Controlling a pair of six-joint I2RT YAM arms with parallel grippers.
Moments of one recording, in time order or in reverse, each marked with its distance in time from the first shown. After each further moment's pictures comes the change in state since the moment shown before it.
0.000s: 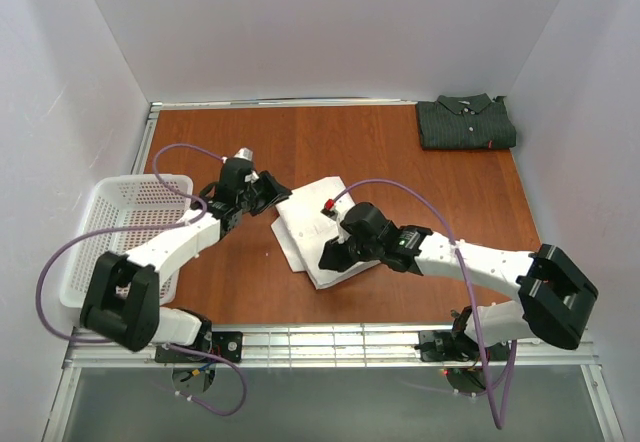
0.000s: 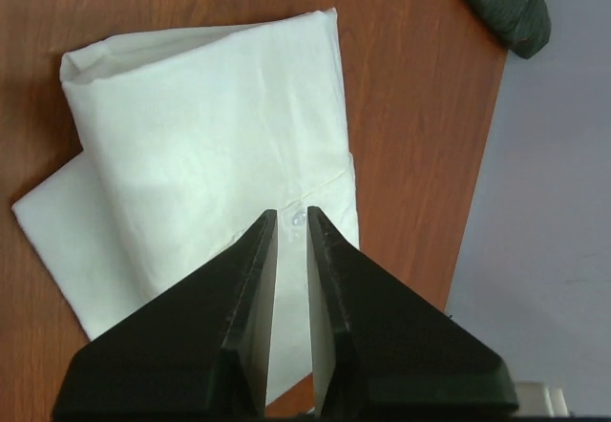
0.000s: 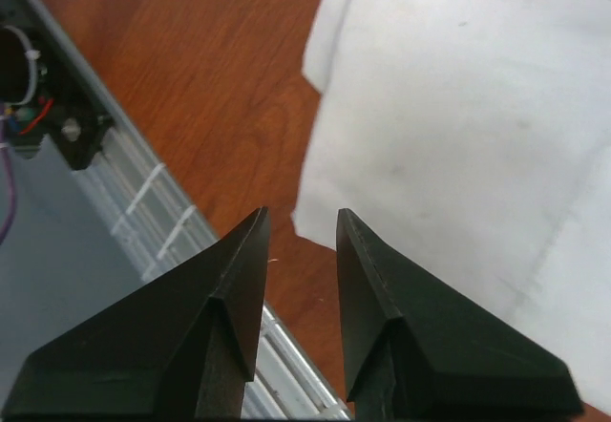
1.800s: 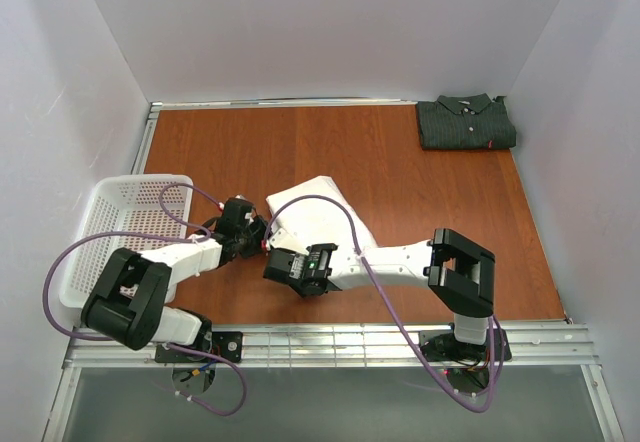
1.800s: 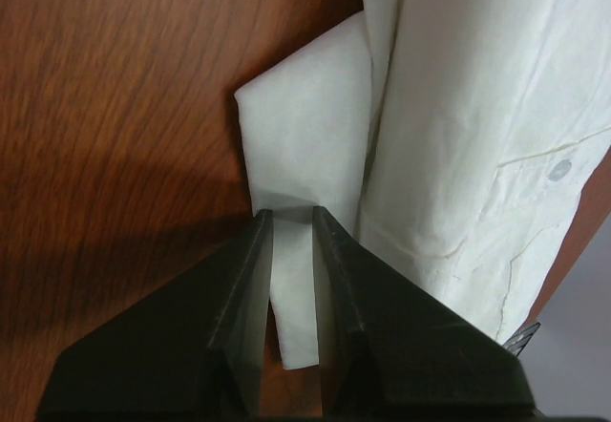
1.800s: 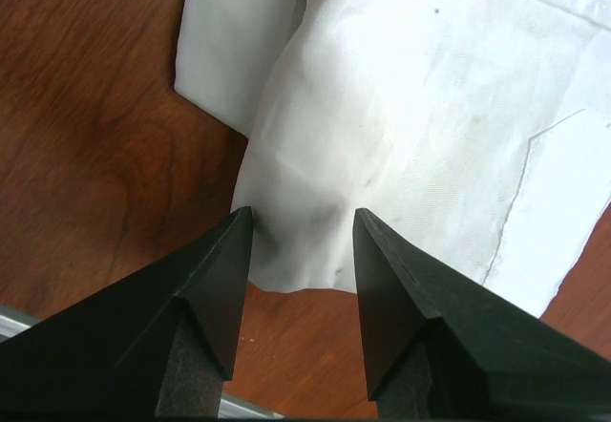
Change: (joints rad) left arm -0.001 0.039 -0.293 0.047 -0.030 -0.014; right arm 0.370 0.504 0.491 -0.481 0.680 -0.032
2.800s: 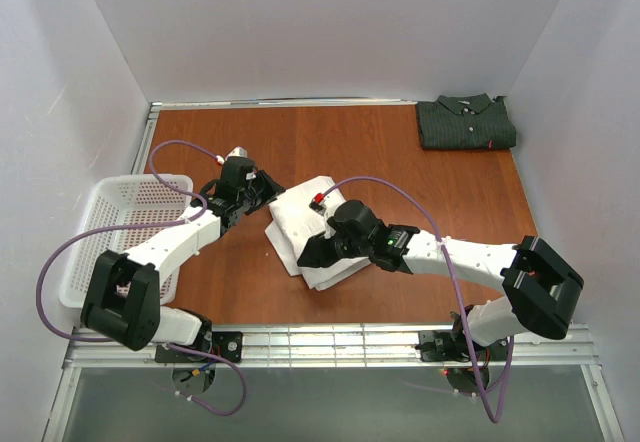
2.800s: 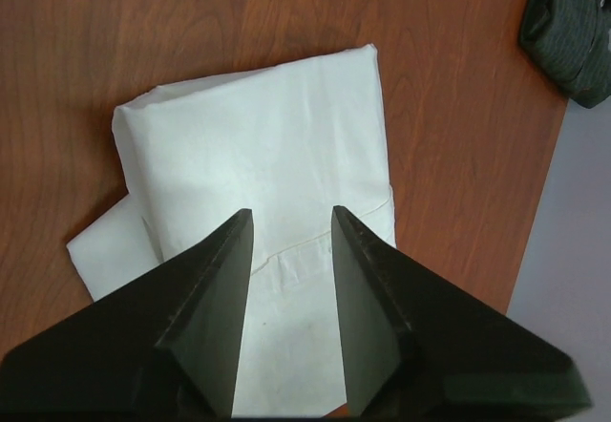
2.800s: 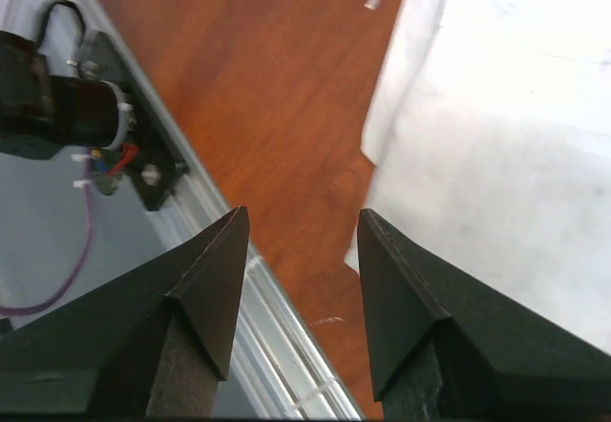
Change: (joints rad) left arm -0.001 0.023 0.345 -0.108 -0.101 0.057; right arm -0.344 -0.417 -0.491 0.739 -0.796 0.174
